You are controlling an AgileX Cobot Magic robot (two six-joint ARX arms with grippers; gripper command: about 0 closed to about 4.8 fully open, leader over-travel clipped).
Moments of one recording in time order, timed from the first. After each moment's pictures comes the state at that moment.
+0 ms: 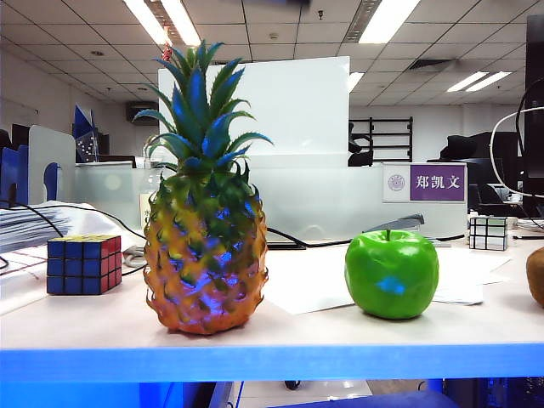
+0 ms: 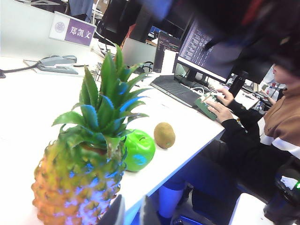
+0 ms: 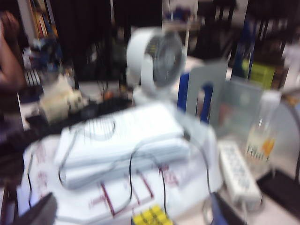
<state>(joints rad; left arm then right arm) 0.05 0.00 0.01 0.14 1.03 -0.47 0.80 1.31 0.95 0.40 -0.20 0.00</state>
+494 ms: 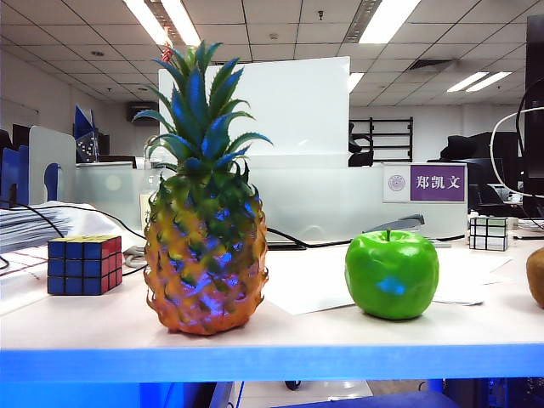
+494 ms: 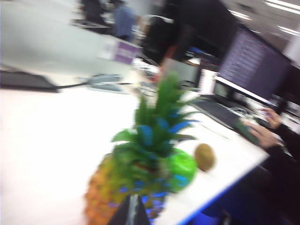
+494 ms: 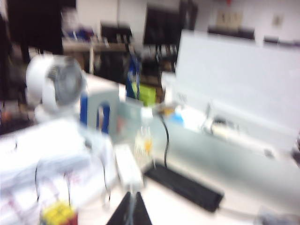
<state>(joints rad) 0.05 0.00 0.01 0.12 0.82 -0.45 0.80 0.79 0.90 -0.01 0.18 -0.13</state>
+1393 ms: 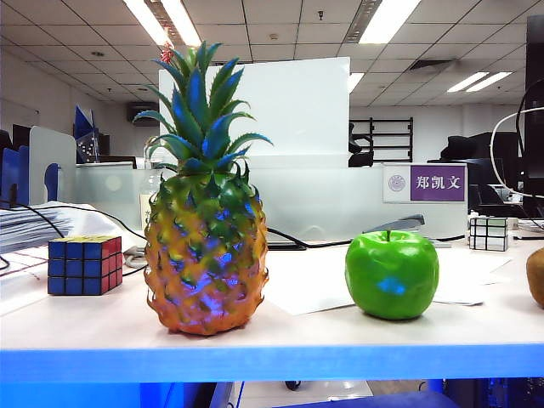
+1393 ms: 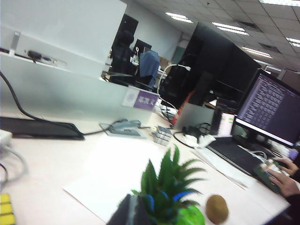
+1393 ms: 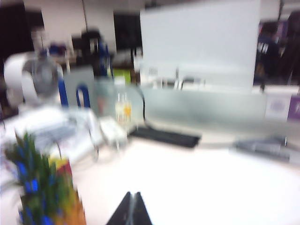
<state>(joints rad) 0.05 0.00 0.16 0.10 0.70 -0.51 0.80 0.00 0.39 -0.26 0.31 0.02</state>
